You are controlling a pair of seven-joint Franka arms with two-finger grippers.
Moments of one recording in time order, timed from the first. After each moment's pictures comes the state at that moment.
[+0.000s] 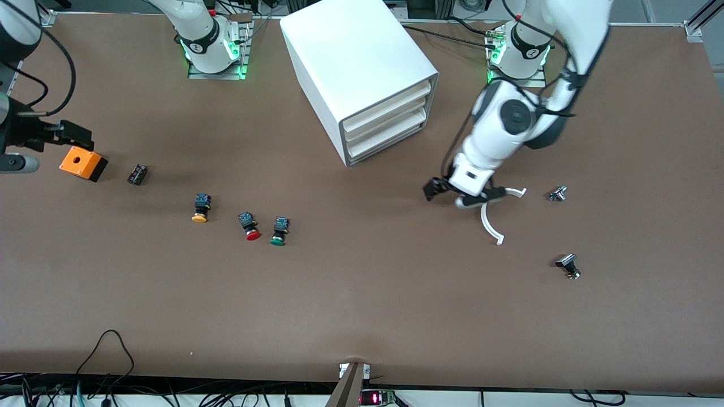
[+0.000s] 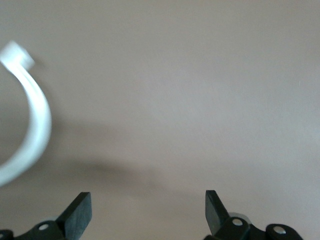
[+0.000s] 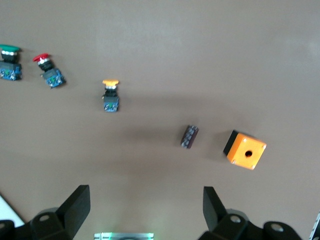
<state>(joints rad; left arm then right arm) -0.09 0.28 -0.32 -2.12 -0.12 2.57 -0.56 0.02 0.04 -0.06 -1.66 -0.09 1.56 -0.07</state>
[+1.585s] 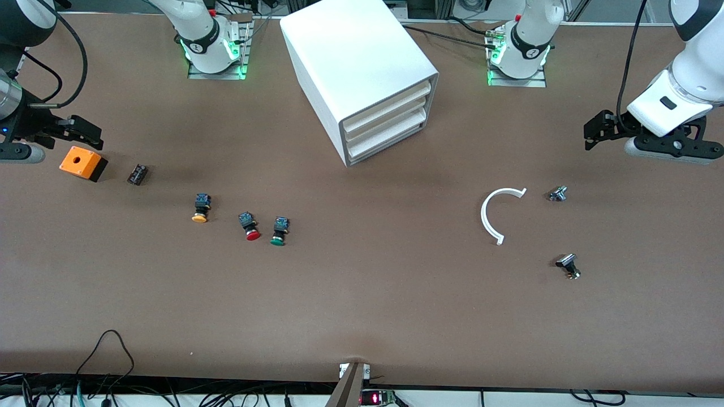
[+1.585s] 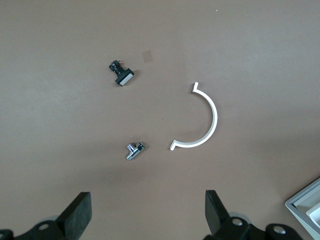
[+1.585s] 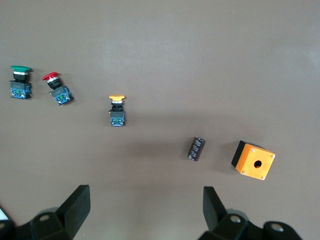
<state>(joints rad) 0.04 -0.07 -0.11 -1.81 0.03 1.74 0.07 0.02 -0.02 -0.05 -1.75 -0.07 1.68 -0.03</state>
